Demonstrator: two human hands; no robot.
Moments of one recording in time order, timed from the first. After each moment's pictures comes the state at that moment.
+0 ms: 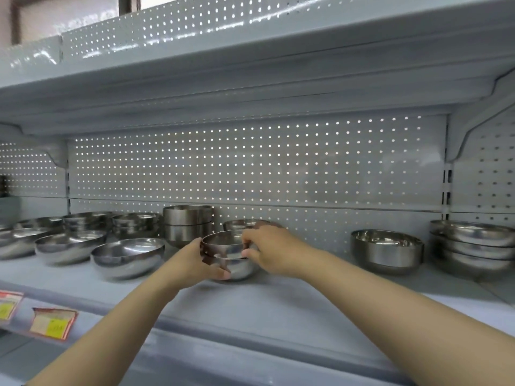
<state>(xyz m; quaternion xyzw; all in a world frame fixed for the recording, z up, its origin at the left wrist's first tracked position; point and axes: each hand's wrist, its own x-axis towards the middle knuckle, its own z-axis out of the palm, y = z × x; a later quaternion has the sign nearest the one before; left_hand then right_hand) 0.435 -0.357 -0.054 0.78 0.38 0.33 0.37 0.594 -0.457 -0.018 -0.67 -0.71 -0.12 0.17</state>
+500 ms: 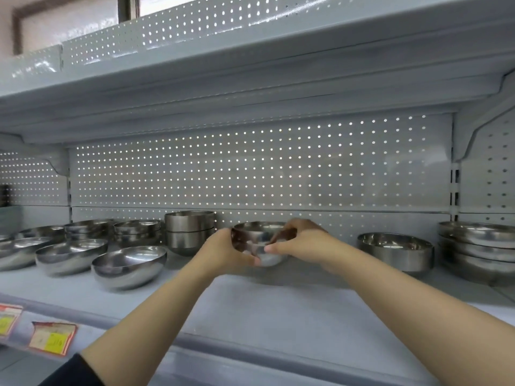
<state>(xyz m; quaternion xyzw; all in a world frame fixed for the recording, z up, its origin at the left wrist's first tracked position) 0.476 -0.368 -0.026 0.82 0.33 0.34 0.32 0.635 -0.459 -0.013 -0.72 -0.55 0.08 0.42</state>
